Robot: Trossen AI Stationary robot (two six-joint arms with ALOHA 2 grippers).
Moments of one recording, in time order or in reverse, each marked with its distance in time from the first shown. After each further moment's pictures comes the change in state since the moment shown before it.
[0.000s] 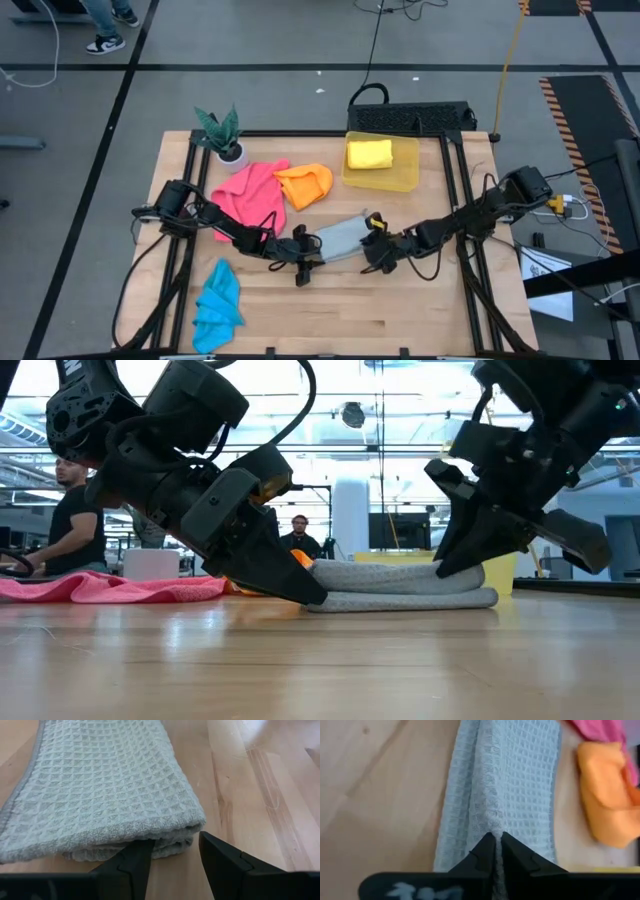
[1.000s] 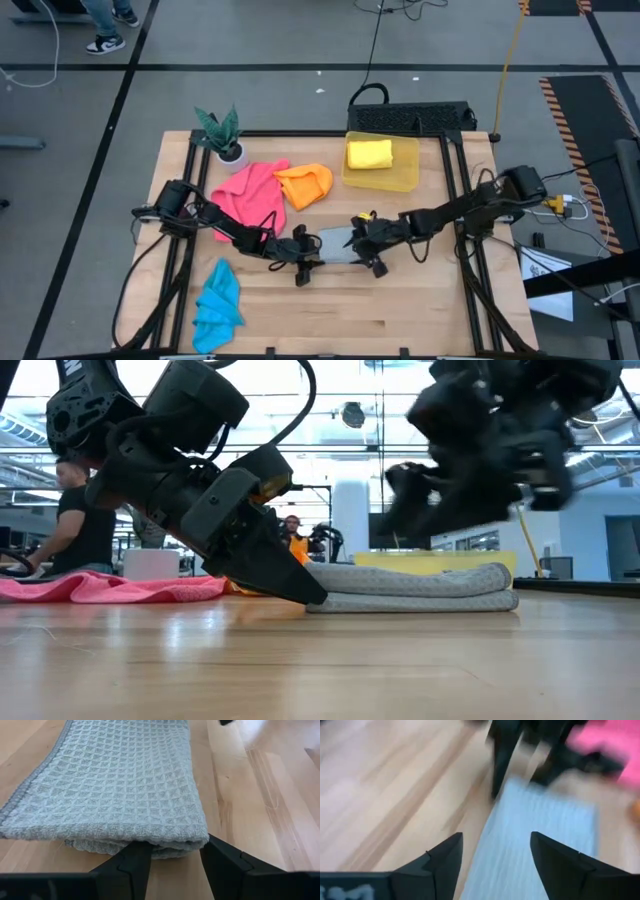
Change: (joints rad) left arm 0.000 0.000 0.000 0.000 0.003 -0.001; right arm -0.149 0.035 0.026 0.269 -0.521 0.132
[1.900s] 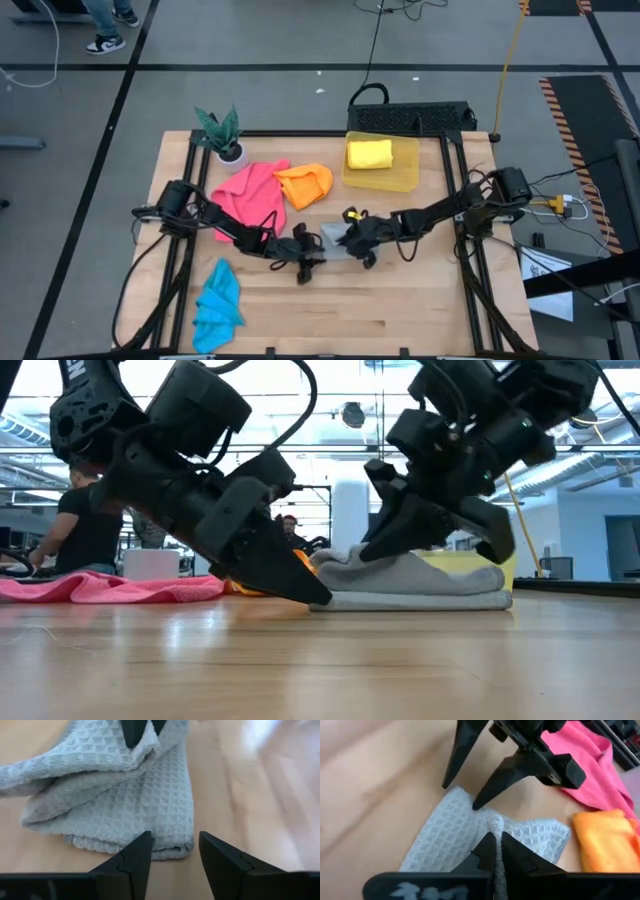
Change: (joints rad) left arm 0.001 0.016 0.002 0.002 -0.020 -0.001; right arm -0.044 0.108 0.046 0.070 0.172 -0.322
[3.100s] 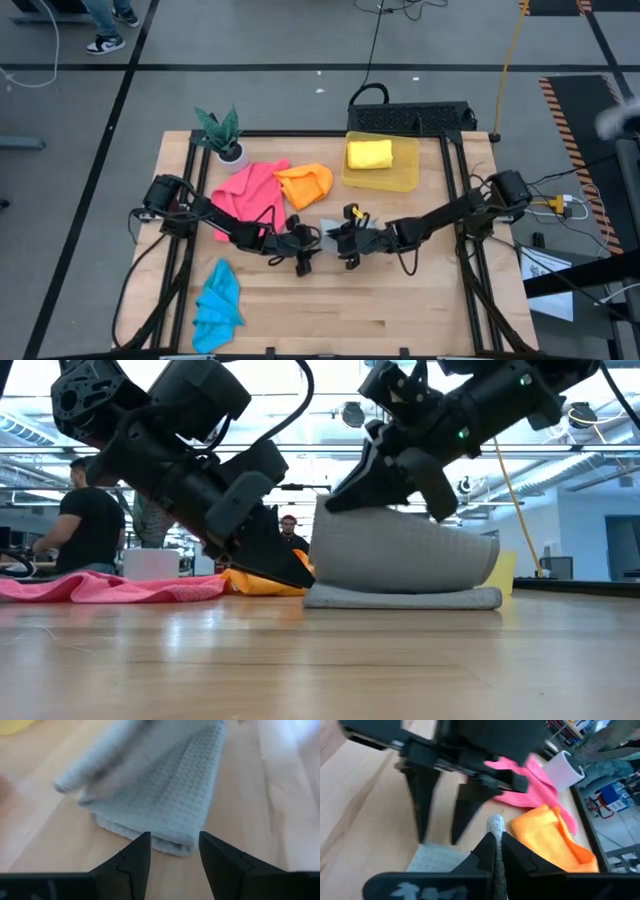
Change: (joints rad) left arm 0.021 -0.110 -0.002 -0.158 -0.127 -0.018; right arm 0.106 0.022 0.138 -0.024 0.398 0.189
